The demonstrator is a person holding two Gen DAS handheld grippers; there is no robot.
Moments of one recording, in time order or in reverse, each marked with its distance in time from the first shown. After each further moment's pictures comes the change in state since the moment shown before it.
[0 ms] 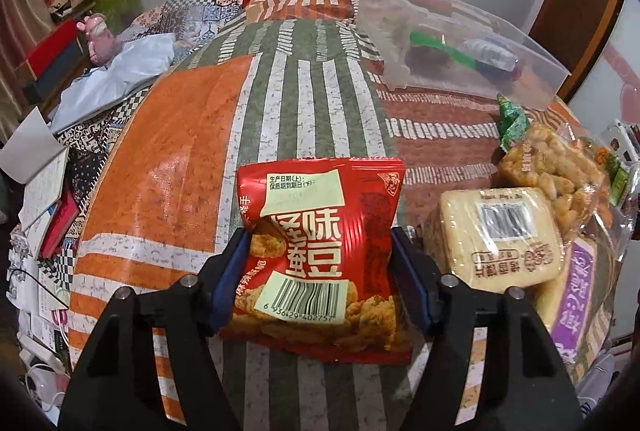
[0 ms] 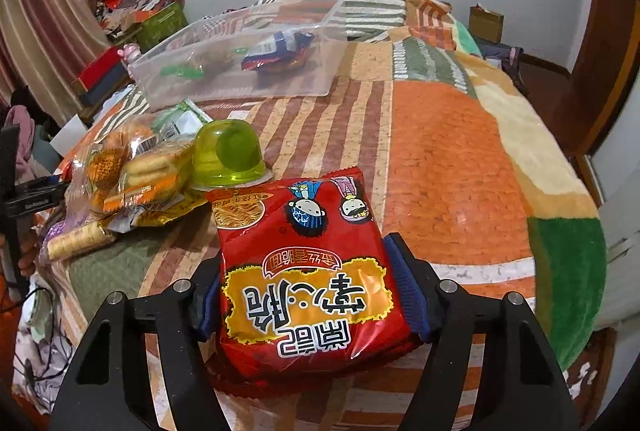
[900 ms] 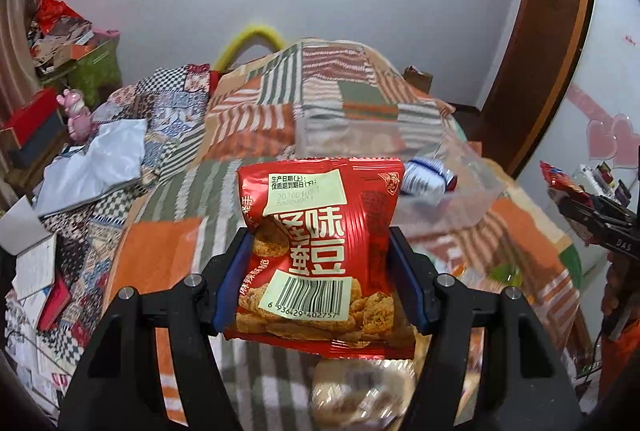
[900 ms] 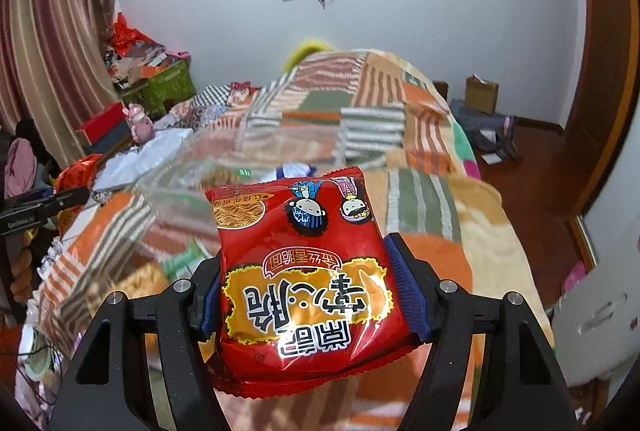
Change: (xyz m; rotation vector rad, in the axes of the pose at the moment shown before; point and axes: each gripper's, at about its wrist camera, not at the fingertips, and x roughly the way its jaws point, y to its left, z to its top) left arm -0.065 -0.055 0.106 0.046 -0.238 -0.094; right arm -0.035 0.007 0.098 -0.035 -0.240 -0.004
